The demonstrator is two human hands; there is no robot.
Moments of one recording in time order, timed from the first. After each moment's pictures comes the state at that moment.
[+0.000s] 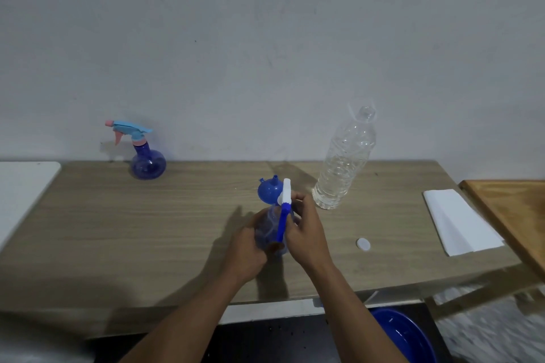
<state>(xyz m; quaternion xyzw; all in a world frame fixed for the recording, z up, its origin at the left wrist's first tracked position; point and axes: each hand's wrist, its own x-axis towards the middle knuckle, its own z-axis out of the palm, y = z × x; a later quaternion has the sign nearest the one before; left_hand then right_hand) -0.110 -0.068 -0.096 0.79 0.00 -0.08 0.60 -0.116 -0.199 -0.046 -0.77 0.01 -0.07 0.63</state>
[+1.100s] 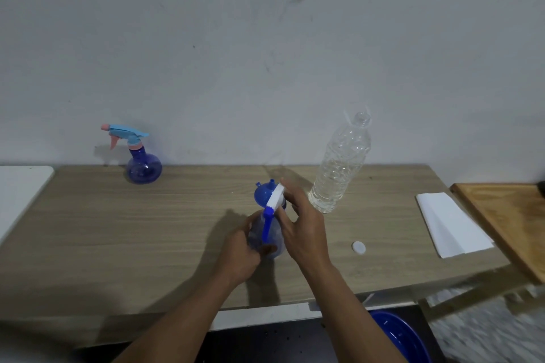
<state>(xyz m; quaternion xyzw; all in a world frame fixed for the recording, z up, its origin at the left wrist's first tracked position) -0.113 -0.056 -0.084 0.83 -0.01 -0.06 0.55 -0.113 -0.194 -0.029 -0.84 -0.01 -0.15 0.52</state>
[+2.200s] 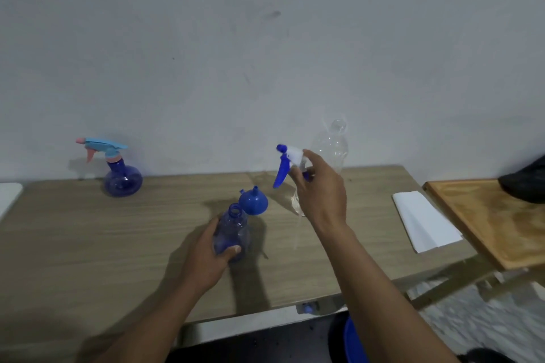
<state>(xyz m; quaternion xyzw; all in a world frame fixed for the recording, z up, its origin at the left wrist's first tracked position) -0.104 -0.019 -0.092 0.80 -0.02 -0.01 0.60 -0.088 -0.229 0.061 -0.90 0.11 -0.19 0.38</state>
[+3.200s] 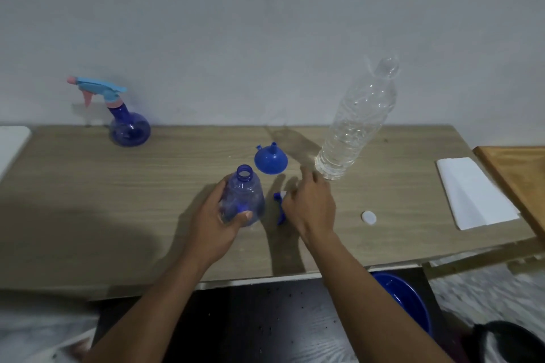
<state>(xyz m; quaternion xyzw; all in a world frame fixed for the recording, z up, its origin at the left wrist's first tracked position) -0.117 -0.025 -0.091 0.78 0.02 -0.01 0.62 -0.079 -0.213 -0.079 -0.96 0.10 -0.06 0.26</state>
